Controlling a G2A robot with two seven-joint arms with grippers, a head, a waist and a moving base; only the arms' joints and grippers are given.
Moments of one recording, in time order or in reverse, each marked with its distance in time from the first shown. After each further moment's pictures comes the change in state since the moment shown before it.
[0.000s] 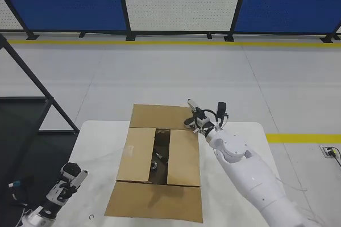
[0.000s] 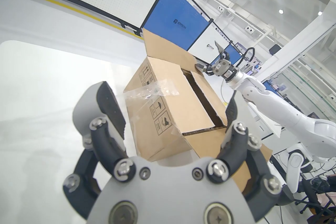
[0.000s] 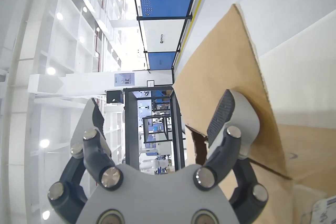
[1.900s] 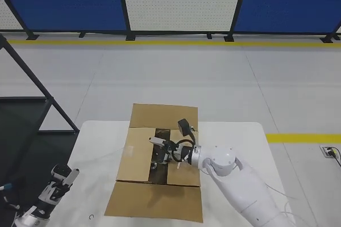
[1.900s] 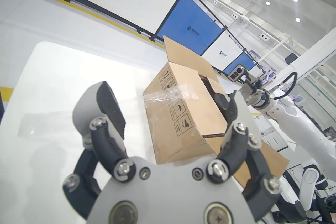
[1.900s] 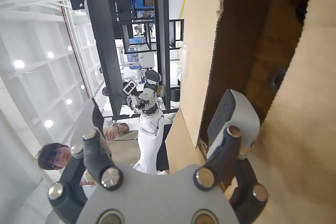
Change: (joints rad) left arm 0.006 -0.006 -0.036 0.041 0.036 0.032 0.050; right arm -0.162 -0.001 0.039 -0.325 -0.217 0.181 0.515
